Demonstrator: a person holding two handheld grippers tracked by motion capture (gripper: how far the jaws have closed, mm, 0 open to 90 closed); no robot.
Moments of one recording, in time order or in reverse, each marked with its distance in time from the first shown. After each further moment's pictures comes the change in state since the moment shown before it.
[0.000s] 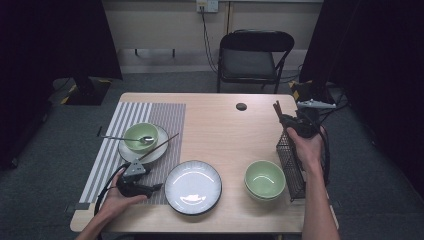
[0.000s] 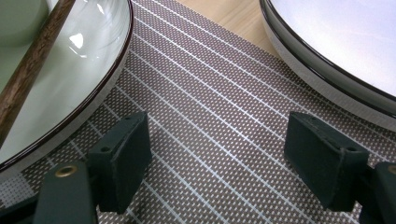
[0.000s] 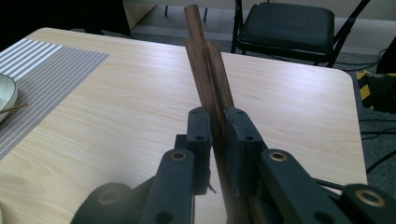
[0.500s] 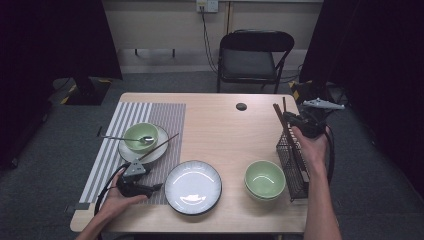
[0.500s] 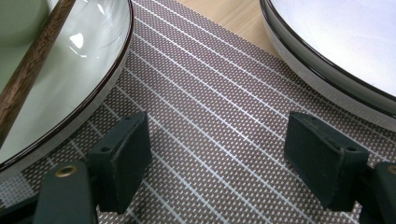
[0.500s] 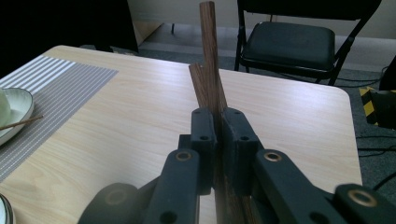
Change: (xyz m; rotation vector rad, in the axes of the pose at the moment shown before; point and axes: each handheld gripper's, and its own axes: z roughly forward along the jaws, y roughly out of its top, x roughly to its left) left arm 0.000 0.000 0.000 0.000 0.001 0.000; right arm -0.003 0.004 -0.015 -0.070 0.025 -0.003
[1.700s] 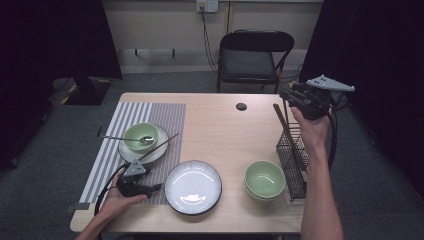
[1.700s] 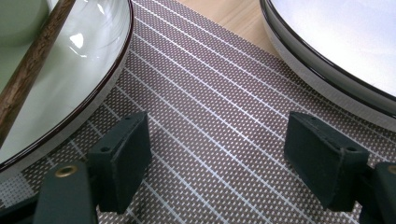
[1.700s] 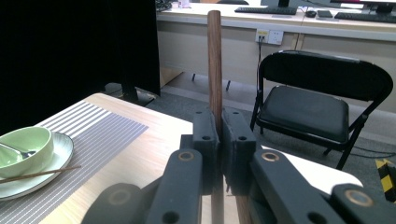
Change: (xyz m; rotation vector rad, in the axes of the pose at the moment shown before) left arm 0.000 0.000 0.000 0.000 0.000 0.000; right arm 0.027 0.062 -0.024 -0.195 0.088 -0.100
